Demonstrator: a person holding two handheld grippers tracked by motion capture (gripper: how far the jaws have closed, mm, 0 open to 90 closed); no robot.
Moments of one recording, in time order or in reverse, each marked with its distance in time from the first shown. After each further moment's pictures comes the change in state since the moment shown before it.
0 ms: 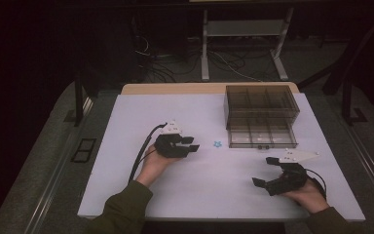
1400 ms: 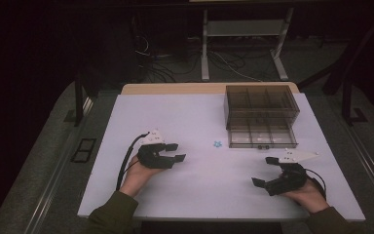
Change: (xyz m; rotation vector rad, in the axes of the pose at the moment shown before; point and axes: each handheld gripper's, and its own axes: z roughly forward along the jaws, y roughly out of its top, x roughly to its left) left arm -0.004 -0.030 -0.045 -0.017 0.018 -0.034; right arm 0.000 0.001 0.001 -0.003 0.007 -0.011
